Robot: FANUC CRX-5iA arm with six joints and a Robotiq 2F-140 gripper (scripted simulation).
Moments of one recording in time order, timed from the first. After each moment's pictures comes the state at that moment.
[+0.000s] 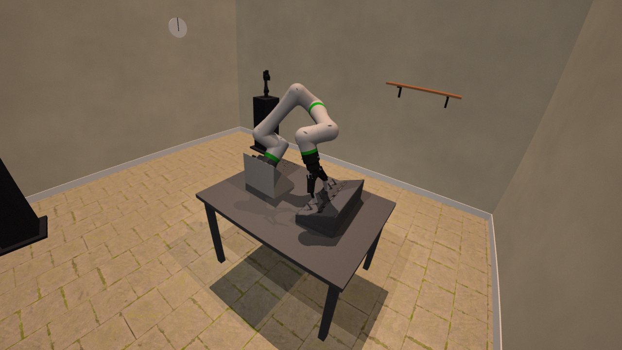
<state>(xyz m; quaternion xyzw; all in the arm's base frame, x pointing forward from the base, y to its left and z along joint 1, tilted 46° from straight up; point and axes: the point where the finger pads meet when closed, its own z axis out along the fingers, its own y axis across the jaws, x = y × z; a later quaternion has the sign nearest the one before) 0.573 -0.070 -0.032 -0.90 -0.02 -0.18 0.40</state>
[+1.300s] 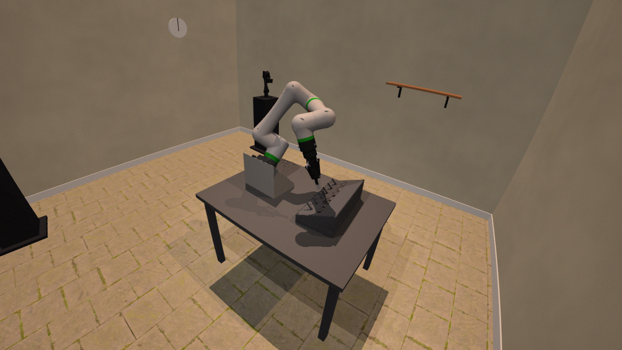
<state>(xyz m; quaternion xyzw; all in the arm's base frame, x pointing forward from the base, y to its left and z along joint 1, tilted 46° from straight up) 0.550 -0.120 0.013 -0.90 -0.02 -0.18 0.40</state>
